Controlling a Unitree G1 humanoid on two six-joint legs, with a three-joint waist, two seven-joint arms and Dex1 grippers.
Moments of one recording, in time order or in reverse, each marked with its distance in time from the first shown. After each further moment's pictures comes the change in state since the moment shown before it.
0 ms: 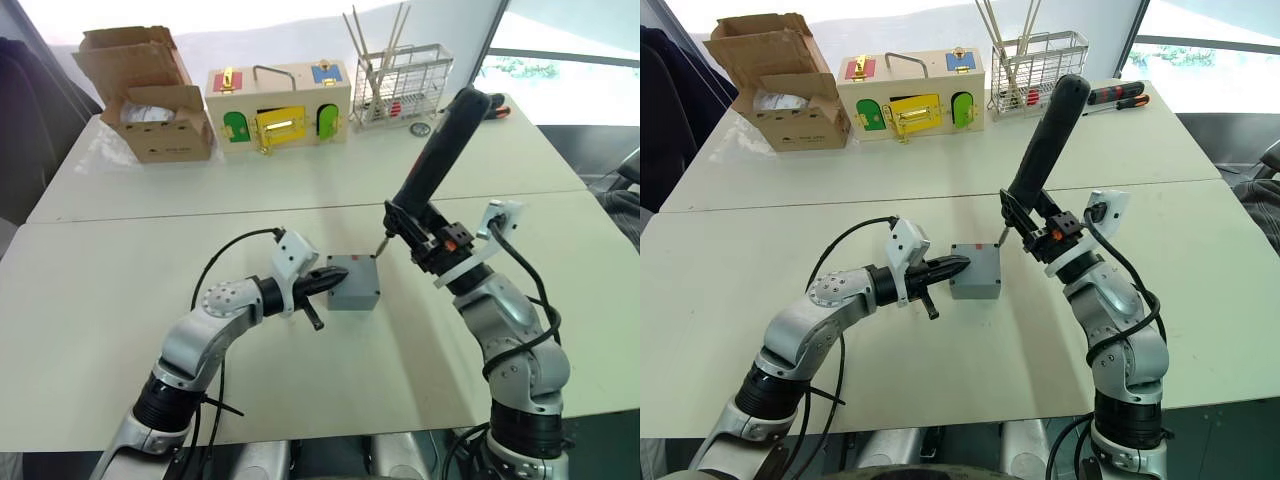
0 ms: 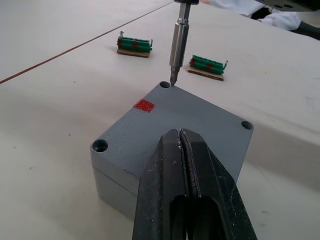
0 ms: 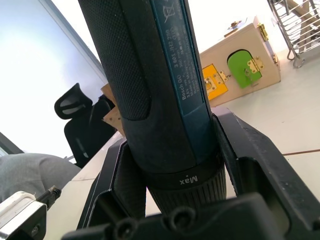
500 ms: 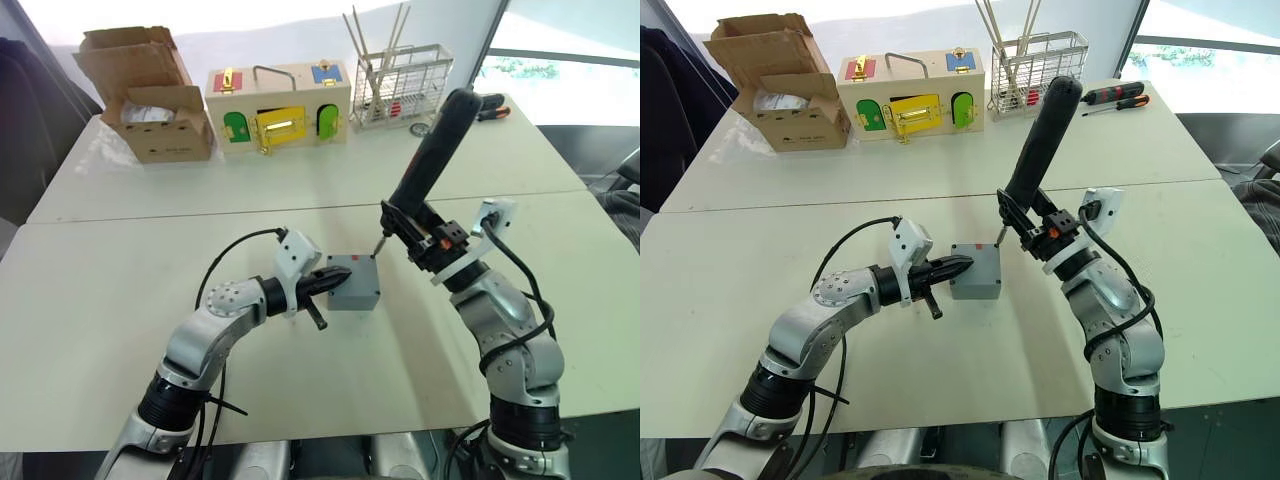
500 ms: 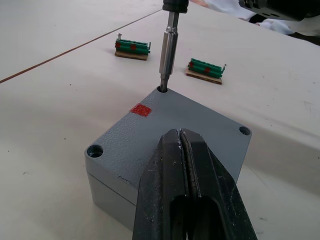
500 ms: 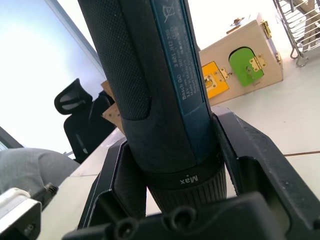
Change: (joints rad) left arm -0.002 -0.017 -0.001 0.010 0.004 -0.002 0.001; right arm -0.018 -0.038 0.033 0.065 -0.015 -0.064 0.021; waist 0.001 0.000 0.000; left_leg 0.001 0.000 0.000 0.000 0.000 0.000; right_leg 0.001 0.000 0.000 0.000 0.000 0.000
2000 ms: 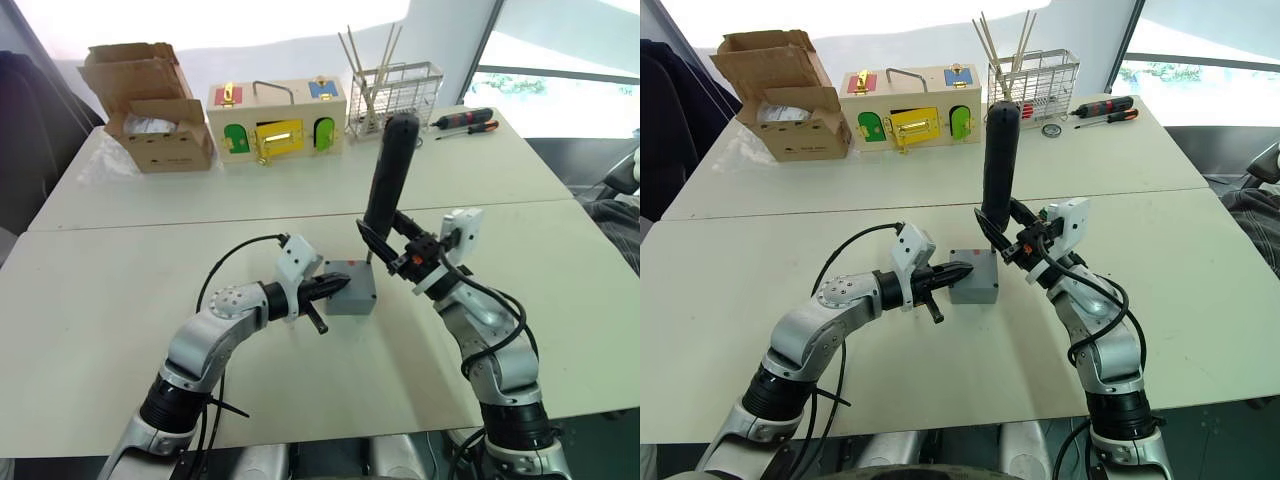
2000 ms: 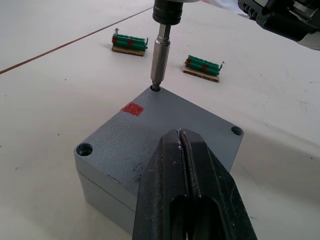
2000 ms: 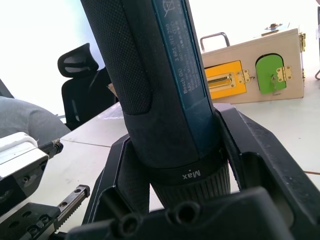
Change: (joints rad) left arm 0.007 -0.010 -0.002 -0.002 -0.004 0.070 0.021; right arm 0.038 -0.037 0.164 0.089 -0.201 -0.206 0.059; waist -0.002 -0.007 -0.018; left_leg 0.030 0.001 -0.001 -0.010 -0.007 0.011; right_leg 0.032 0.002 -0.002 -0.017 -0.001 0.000
